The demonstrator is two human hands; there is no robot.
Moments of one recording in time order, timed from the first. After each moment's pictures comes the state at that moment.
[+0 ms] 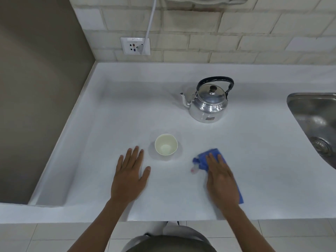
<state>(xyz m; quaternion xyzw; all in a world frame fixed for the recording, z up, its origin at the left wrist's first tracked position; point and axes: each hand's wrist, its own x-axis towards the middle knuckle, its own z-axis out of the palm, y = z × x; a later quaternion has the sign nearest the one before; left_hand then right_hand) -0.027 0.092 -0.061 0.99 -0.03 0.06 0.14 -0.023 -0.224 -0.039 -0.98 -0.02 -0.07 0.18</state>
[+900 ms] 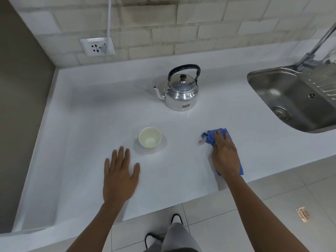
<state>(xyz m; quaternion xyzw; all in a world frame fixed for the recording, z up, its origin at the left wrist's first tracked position) -0.025 0.096 -0.063 0.99 -0.04 0.04 0.10 -0.020 -0.262 -0.023 -0.97 0.14 -0.09 0.17</state>
